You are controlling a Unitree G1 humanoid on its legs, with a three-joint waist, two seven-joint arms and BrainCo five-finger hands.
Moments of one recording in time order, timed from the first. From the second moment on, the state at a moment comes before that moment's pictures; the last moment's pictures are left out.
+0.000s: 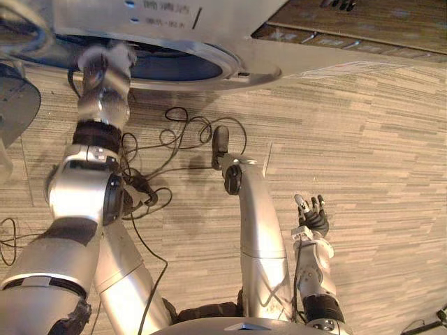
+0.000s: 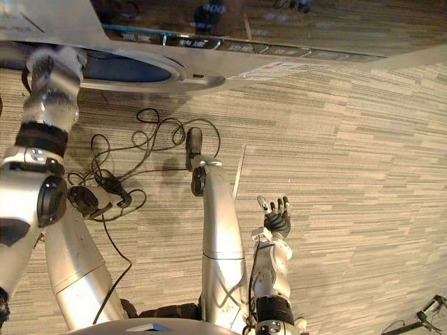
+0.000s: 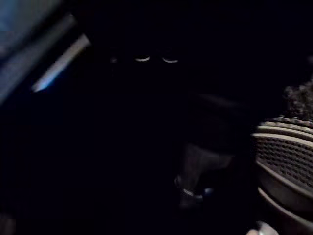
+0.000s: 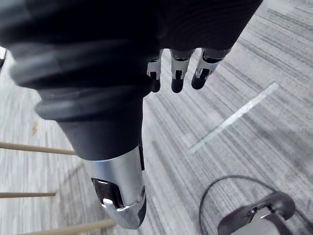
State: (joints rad) left arm -1.23 0.36 0.07 0.89 -0.79 -0.11 0.27; right arm -0.03 -0.01 -0.25 0.37 0.66 -0.20 -0.15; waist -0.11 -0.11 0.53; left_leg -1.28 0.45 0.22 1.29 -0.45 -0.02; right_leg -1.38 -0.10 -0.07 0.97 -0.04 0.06
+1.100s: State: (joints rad) left arm 0.04 -0.06 0.31 0.99 -0.34 -0.10 0.08; right arm 0.06 -0.09 -0.39 0.93 0.46 -0.09 -0.09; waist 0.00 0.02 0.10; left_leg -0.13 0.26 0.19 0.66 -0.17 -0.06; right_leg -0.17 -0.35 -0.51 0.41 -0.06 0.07
